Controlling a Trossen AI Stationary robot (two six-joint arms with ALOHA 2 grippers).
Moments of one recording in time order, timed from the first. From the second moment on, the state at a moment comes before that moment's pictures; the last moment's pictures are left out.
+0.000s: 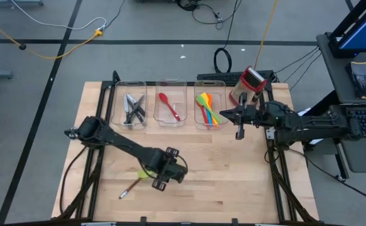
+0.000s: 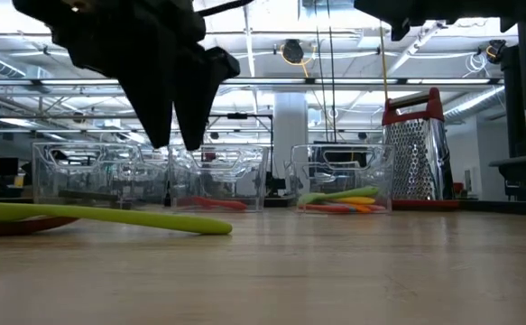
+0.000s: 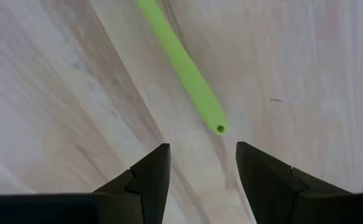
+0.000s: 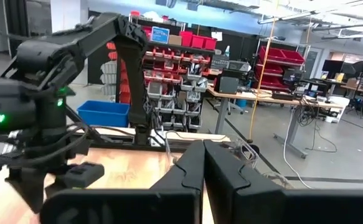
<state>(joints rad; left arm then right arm) -0.39 1.96 1.54 -0.97 -0.08 -3.14 -0.11 0.76 0.53 0.33 0.00 -0.12</state>
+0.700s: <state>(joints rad) -0.38 2.01 1.54 -1.07 0.06 -3.14 -0.11 0.73 0.53 0.26 -0.01 -0.15</state>
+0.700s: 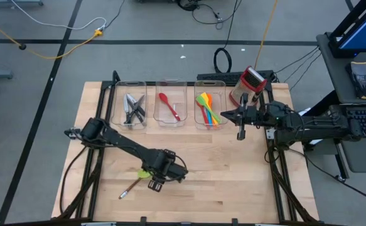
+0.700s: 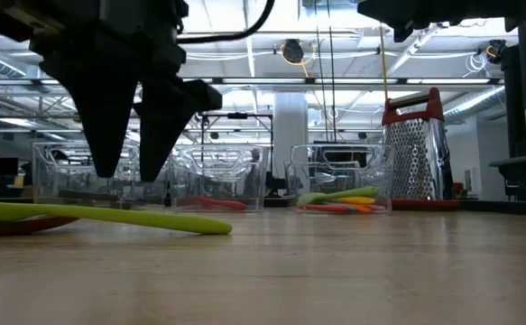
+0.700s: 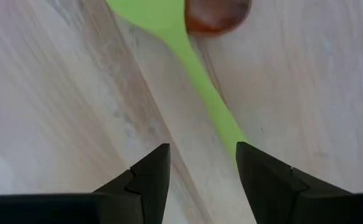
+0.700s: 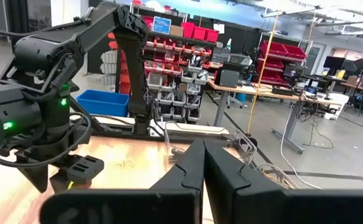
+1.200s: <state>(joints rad) -0.37 2.04 1.54 -1.14 0.11 -3.14 -0.11 0.73 0.53 0.22 -0.01 -0.15</state>
